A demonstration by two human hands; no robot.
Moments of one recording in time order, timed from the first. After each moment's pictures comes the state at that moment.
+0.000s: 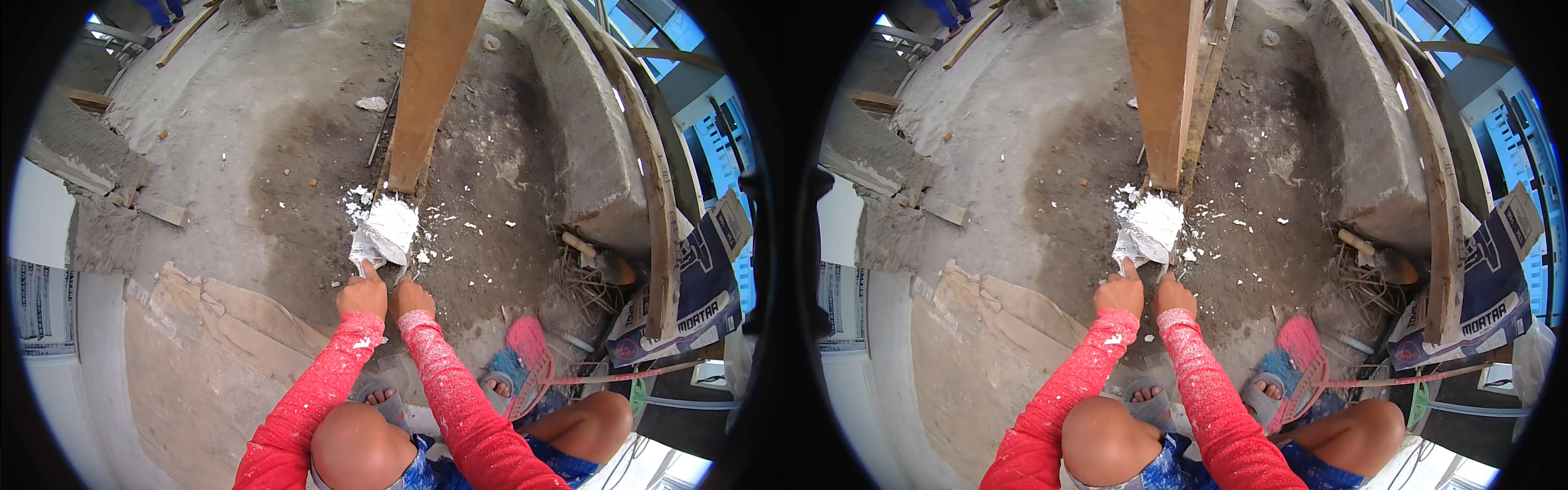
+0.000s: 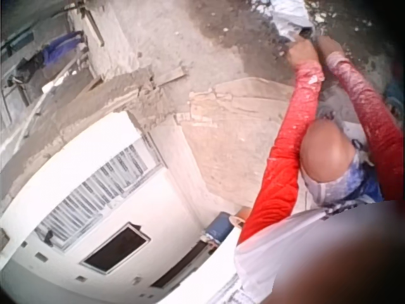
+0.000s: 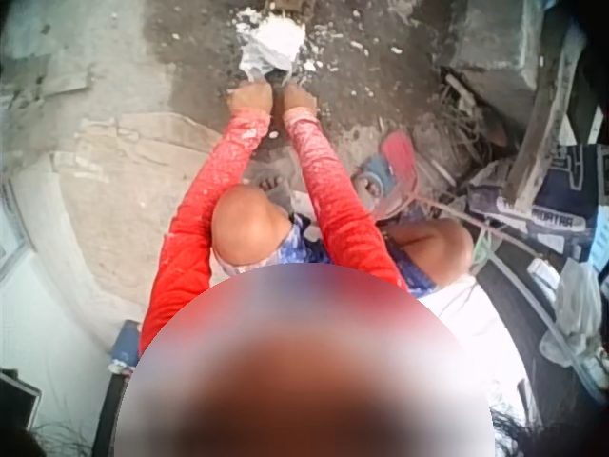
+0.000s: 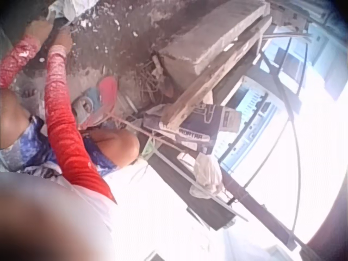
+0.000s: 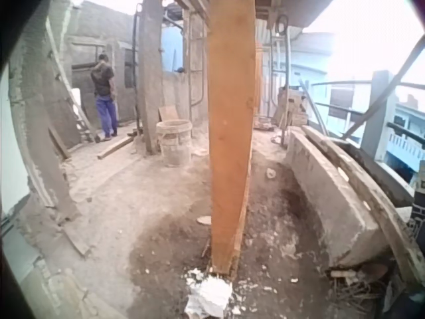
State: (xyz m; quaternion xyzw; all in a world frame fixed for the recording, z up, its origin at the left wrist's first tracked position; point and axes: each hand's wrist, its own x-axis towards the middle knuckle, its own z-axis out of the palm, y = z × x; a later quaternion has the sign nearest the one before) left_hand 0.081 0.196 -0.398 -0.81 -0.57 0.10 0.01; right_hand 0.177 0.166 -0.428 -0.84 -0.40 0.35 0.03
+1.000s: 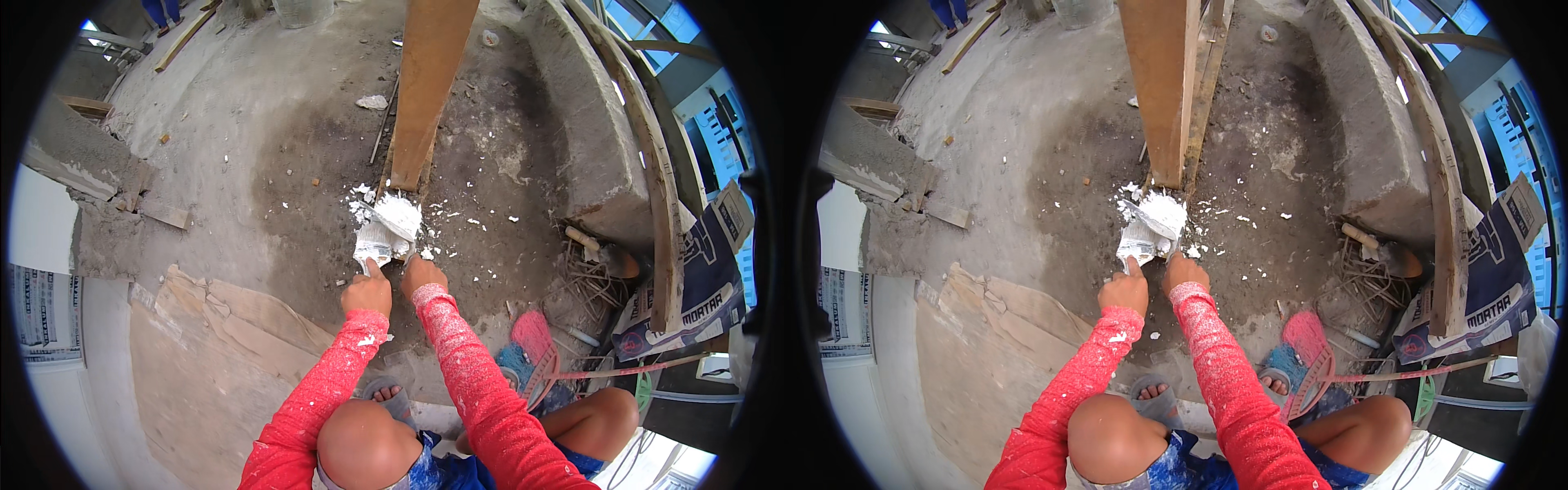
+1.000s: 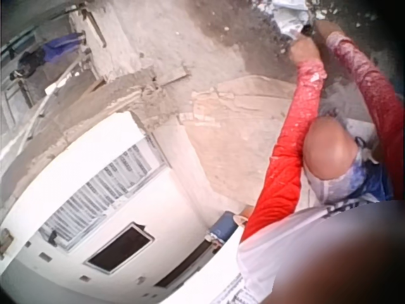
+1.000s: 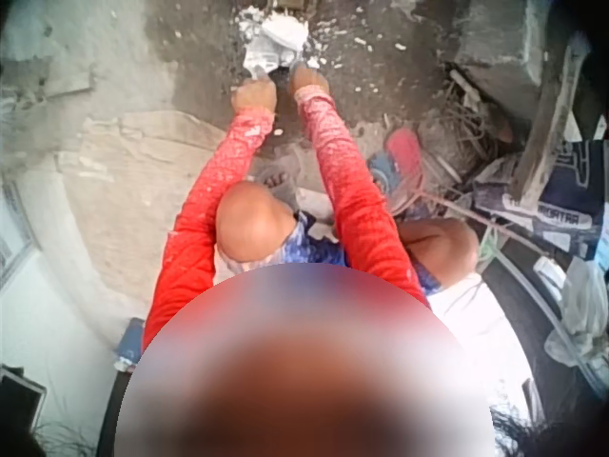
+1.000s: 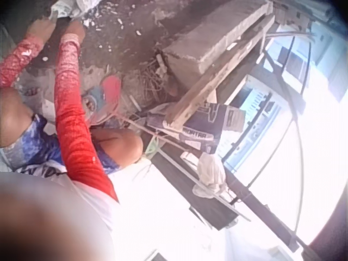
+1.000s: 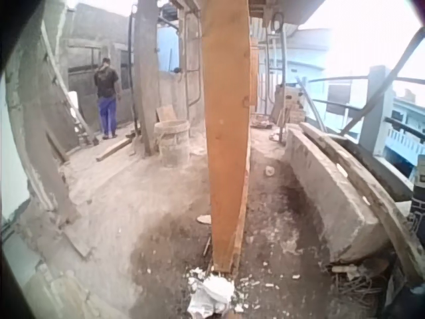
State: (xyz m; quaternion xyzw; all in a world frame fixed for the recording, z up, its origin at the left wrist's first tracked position) left_hand 0.078 0.196 -0.404 -0.82 -0.56 0.09 0.04; right_hand 0.202 0.192 -0.411 -0.83 -0.45 0.33 0.00
